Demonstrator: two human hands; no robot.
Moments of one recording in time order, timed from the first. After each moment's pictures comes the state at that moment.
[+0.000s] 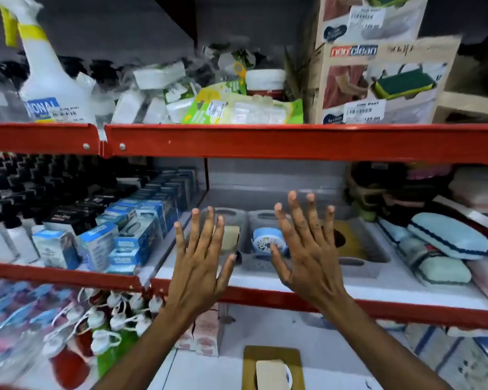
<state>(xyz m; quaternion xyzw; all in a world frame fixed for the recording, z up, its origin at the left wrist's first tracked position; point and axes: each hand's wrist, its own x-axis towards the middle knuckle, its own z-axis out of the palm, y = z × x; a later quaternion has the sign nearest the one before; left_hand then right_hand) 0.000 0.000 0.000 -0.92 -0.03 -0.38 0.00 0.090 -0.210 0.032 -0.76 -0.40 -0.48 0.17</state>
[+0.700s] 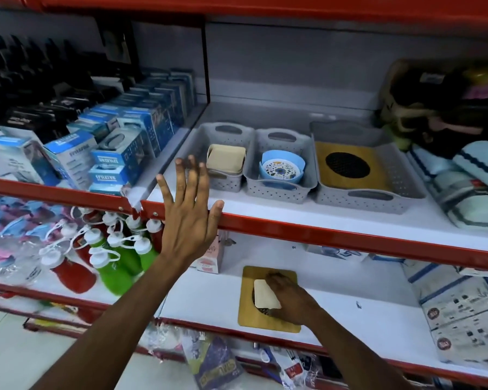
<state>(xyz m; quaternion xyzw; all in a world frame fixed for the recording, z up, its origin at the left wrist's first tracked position) 0.008 0.021 -0.074 -0.95 -0.12 -0.29 -0.02 0.088 -0.232 -0.256 -0.88 -0.42 0.21 0.03</state>
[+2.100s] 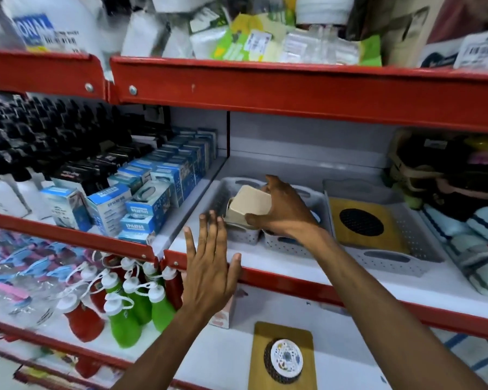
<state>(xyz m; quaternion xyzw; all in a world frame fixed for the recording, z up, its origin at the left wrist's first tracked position) 0.009 0.018 -0.084 -0.93 -0.13 -0.33 -0.06 0.151 -0.099 0.038 -0.88 -0.38 -0.04 0.29</state>
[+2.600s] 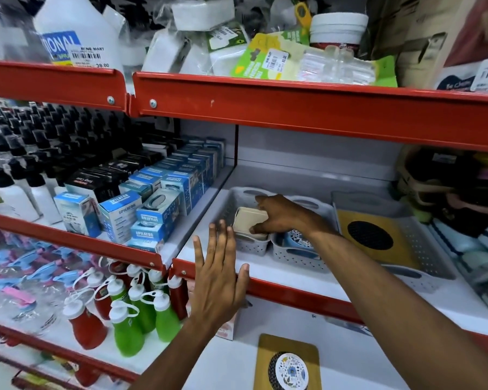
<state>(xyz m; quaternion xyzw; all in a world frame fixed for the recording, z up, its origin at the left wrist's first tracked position) 0.011 0.021 -0.081 -0.93 -0.13 -0.33 -0.06 0.190 -0.062 0.041 -0.88 -0.45 0.07 0.10</state>
